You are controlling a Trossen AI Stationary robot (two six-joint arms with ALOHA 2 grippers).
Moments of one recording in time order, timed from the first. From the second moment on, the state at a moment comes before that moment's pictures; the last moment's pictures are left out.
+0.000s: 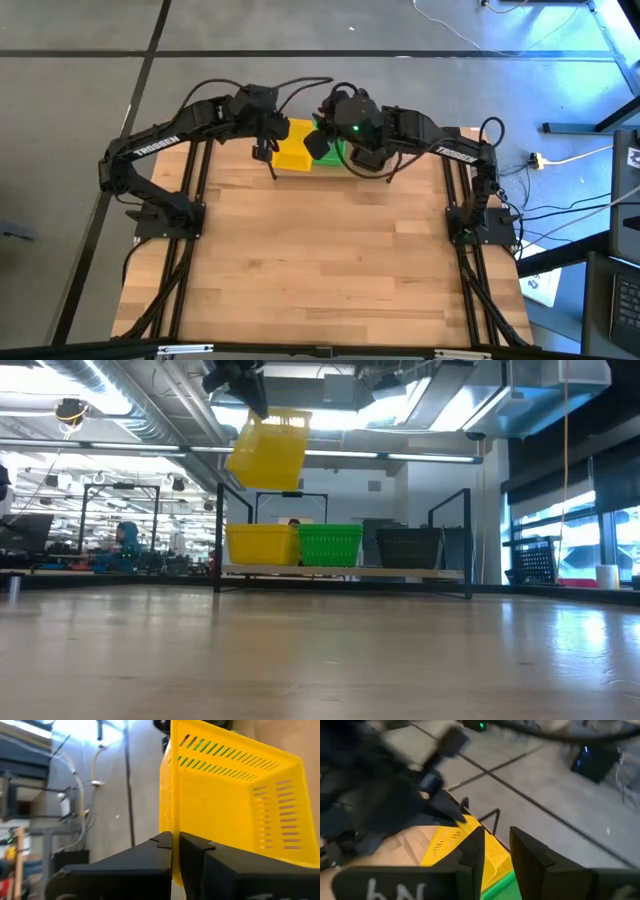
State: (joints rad) left arm 0.38 1.38 1.55 -0.84 -0.37 0.80; right arm -0.08 1.89 2.27 -0.88 0.60 0.27
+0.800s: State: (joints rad) left arm 0.61 1.57 1.55 -0.83 -0.18 0.92; right arm -0.02 1.89 2.36 -0.87 0.61 0.15
